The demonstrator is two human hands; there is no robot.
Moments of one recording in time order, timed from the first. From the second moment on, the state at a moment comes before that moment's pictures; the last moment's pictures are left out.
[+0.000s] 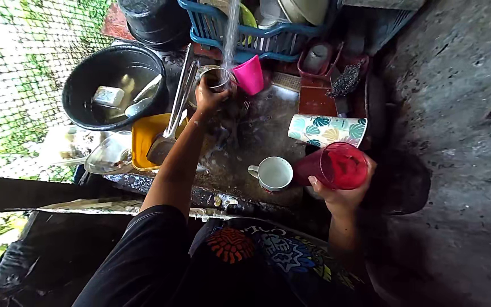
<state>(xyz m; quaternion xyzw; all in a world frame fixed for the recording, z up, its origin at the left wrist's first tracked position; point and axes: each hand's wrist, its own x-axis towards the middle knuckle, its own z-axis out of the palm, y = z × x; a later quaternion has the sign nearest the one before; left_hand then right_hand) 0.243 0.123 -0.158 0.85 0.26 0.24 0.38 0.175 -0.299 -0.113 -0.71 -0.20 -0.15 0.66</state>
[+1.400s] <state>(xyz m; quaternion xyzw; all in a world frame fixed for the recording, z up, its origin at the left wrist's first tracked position) 0.273 0.093 -0.107 0.95 0.18 -0.17 0.17 0.174 -0.300 -0.112 -0.68 -0.22 -0.13 0.68</state>
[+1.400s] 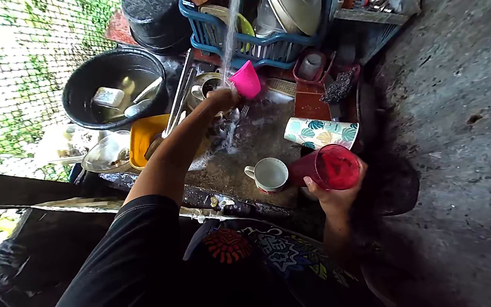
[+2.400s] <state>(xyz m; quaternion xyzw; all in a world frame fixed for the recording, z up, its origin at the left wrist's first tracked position) 0.236 0.058 -0.087 0.98 0.17 -0.12 0.04 0.176 -0.298 -0.111 -0.71 -0.22 -0.13 0.66</state>
